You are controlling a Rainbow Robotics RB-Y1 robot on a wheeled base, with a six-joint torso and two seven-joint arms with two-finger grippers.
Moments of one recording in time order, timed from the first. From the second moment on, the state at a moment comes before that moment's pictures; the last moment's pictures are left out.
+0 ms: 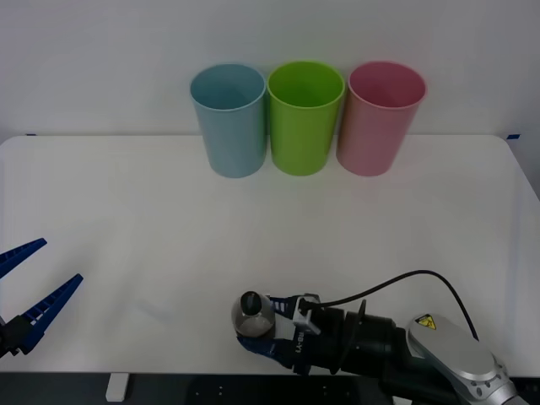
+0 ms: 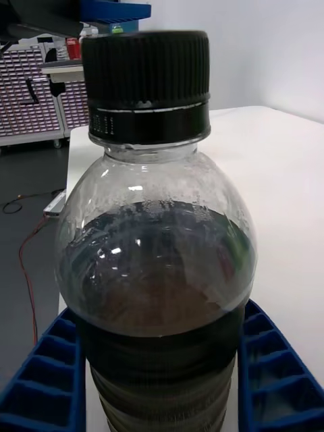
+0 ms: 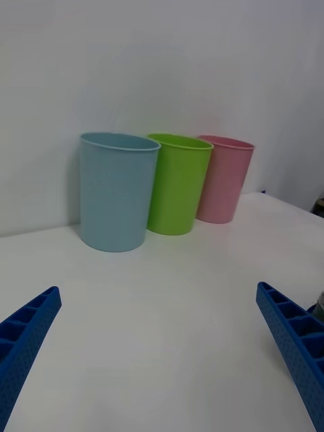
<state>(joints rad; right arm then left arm) -0.12 -0.42 0.58 -1.39 1.06 -0.78 0.41 0.35 0.40 0.52 -1.66 -0.96 -1.22 0.00</state>
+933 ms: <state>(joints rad) -0.08 -0.39 0.48 -1.45 1.06 -0.74 0.36 0.35 0.40 0.52 -1.66 -0.96 -1.22 0.00</state>
